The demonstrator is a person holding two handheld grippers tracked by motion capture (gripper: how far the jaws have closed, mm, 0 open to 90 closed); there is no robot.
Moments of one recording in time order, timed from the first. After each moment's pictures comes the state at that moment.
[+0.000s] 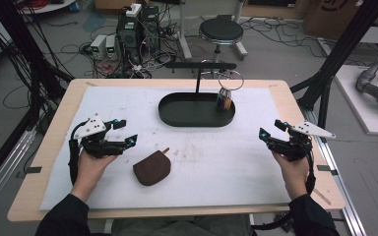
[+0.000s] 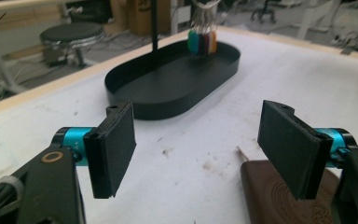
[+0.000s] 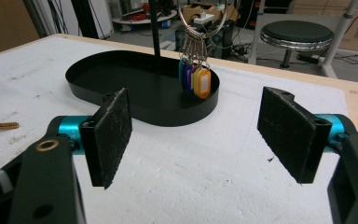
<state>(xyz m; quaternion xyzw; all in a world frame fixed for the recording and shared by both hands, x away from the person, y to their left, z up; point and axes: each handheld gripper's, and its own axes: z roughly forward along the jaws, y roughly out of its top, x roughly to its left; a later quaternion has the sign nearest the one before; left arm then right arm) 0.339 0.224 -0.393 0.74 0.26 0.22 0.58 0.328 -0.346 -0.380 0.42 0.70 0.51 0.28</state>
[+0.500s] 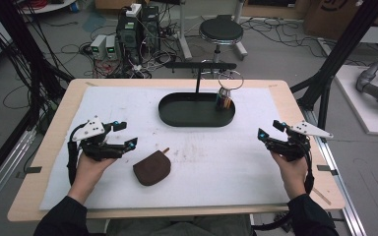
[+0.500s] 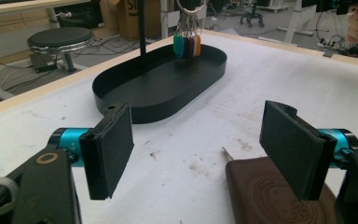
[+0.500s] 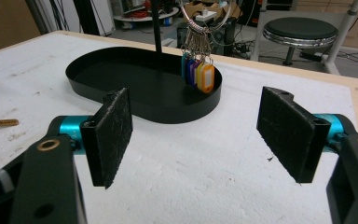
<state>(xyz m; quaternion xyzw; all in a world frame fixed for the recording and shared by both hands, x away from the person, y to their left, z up) 0.331 0.220 -0.390 0.75 0.26 0.19 0.58 0.330 -0.346 -0.384 0.42 0.70 0.51 0.27</state>
